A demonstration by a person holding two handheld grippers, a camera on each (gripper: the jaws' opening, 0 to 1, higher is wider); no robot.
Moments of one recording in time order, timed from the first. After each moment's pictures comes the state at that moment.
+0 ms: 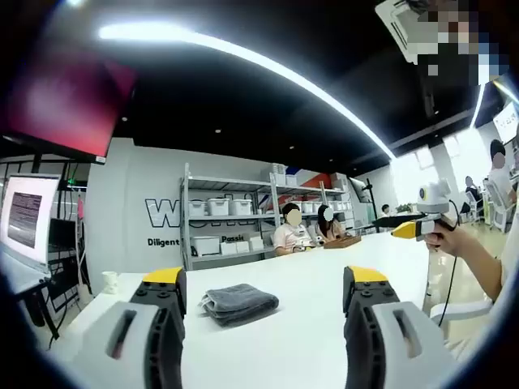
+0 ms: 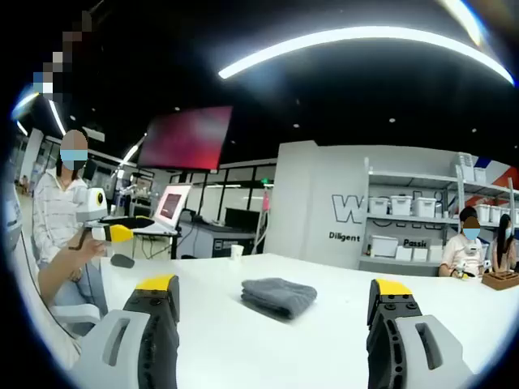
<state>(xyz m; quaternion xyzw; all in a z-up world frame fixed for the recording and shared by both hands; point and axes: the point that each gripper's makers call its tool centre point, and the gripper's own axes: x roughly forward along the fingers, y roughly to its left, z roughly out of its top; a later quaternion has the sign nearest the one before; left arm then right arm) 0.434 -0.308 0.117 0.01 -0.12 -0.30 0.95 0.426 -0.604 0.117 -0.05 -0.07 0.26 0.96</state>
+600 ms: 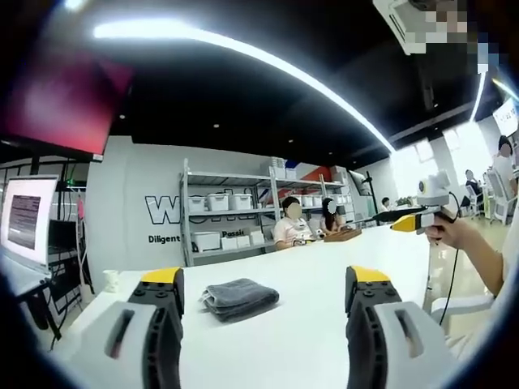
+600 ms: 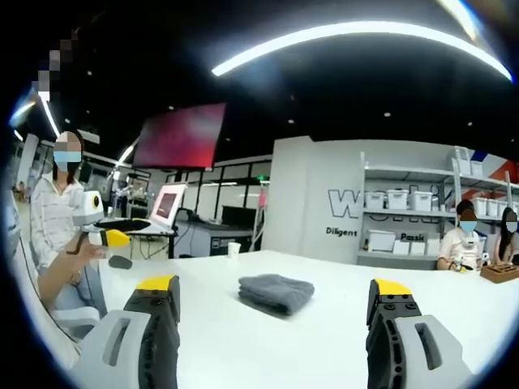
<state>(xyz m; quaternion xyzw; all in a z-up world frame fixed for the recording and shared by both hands) 0.432 -0.314 0.111 0.02 -0.11 -0.30 0.95 0.427 -0.612 0.117 -0.04 -0.07 0.25 0.97</state>
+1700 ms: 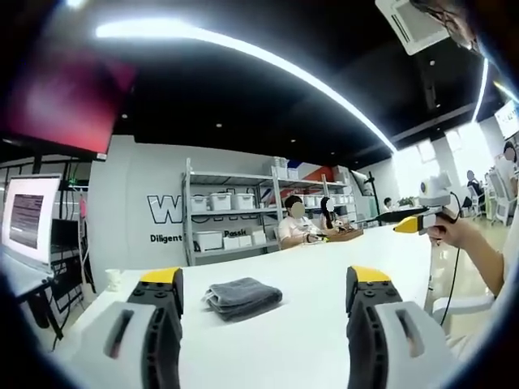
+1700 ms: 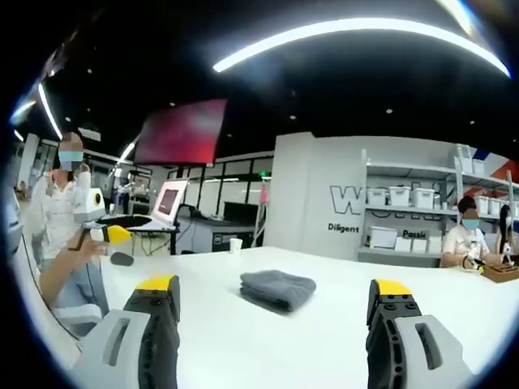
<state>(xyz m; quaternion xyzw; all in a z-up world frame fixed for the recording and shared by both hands) 0.435 -0.306 0.111 0.02 -0.11 -0.29 0.95 0.427 -0.611 0.113 -0.05 -0.05 0.25 0.96</state>
